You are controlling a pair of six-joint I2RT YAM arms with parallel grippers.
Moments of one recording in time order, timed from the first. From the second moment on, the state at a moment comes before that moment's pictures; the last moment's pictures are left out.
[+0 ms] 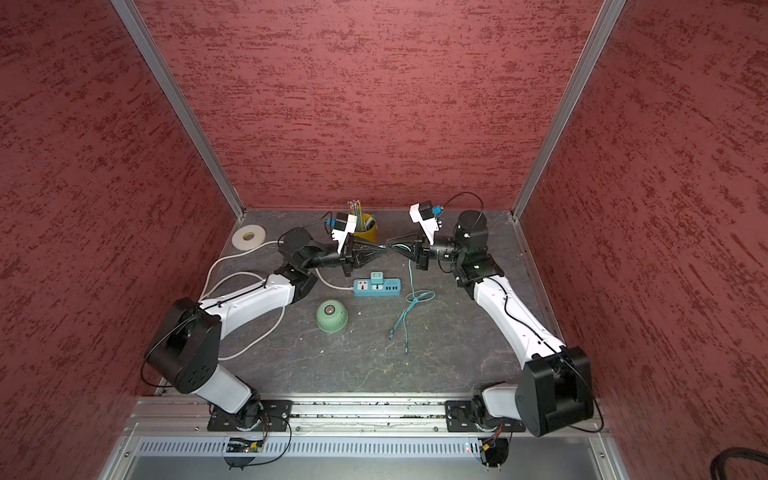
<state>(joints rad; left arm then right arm) -0.53 1.60 1.02 0.85 0.98 -0.37 0.26 1.34 1.07 0.24 -1.18 0.19</state>
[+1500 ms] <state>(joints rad) -0.46 1.55 0.94 0.85 1.02 -0.39 0.29 1.41 1.22 -0.11 -1.13 0.02</state>
